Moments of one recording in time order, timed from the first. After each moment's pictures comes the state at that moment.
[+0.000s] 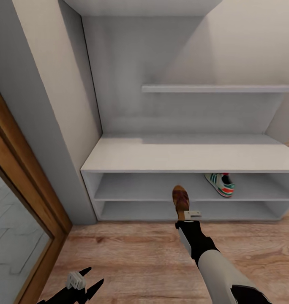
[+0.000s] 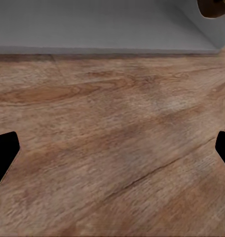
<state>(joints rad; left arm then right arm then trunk) -0.25 0.07 0.50 -0.61 -0.19 -0.29 -1.07 -0.75 0.16 -0.14 -0.47 0.19 0.38 -0.35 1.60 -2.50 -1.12</state>
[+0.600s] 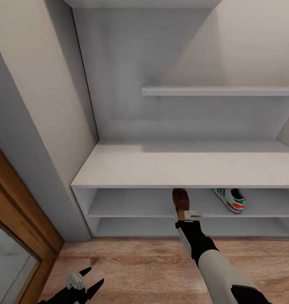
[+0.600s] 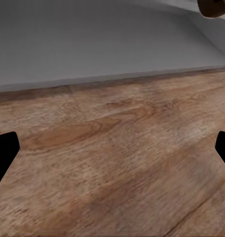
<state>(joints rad) -0.25 0.07 0.50 -0.61 -0.19 -0.29 -1.07 -0.75 0.16 -0.14 -0.47 0.19 0.38 -0.35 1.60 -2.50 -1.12</state>
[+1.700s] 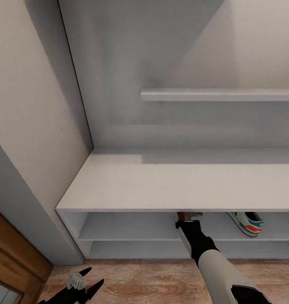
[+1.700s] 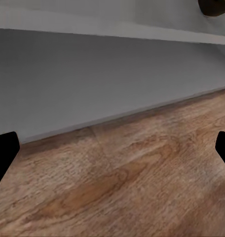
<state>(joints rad) -0.25 0.07 0.50 -0.61 -0.19 -0.29 -1.07 -0.75 0.16 -0.14 -0.48 0.19 0.38 -0.35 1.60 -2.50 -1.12</state>
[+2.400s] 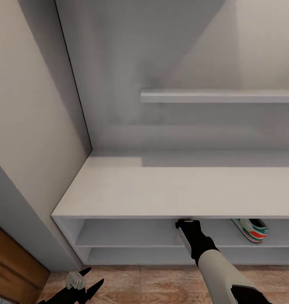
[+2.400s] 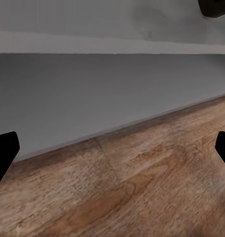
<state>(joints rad) -0.25 0.07 0.50 -0.61 -0.19 -0.29 -1.07 -0.75 0.16 -0.14 -0.48 0.20 0.38 -0.35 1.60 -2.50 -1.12</state>
